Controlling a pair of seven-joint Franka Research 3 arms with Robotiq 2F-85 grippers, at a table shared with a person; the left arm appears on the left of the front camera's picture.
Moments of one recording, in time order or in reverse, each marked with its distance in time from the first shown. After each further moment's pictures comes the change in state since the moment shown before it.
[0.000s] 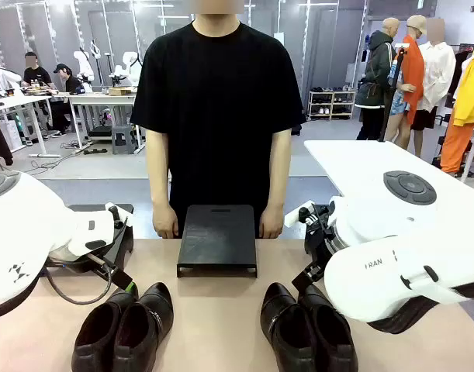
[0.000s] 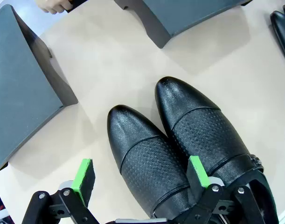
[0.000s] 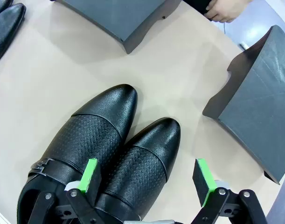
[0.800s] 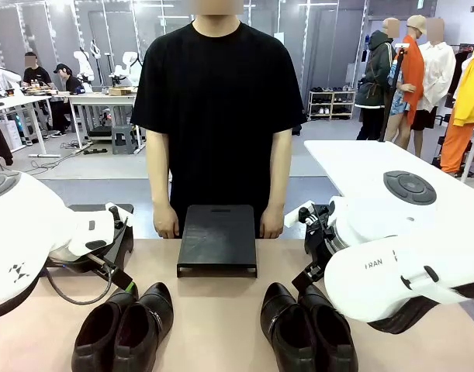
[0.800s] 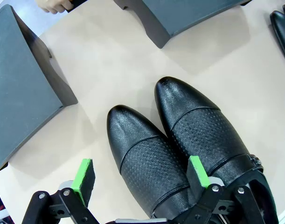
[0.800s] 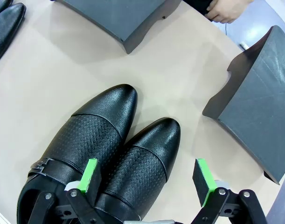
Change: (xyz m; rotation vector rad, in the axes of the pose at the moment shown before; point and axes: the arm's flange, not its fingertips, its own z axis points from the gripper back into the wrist) left arm 0.000 0.000 0.000 0.000 0.000 -0.001; right arm 0.000 0.000 0.000 0.000 0.000 0.002
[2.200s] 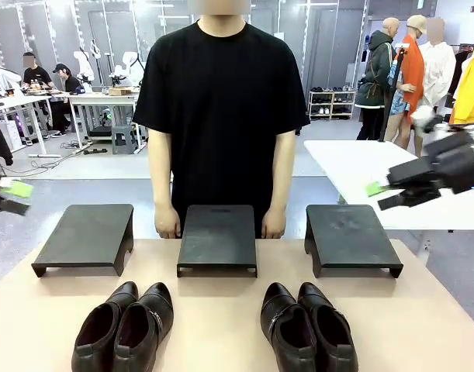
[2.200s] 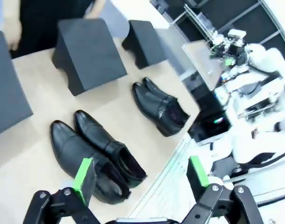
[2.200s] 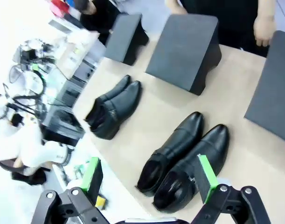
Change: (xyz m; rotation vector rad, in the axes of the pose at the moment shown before) left arm -0.062 0.174 0.188 -0.761 -0.349 0.372; right arm -0.036 -0.173 0.171 0.717 -0.286 -0.450
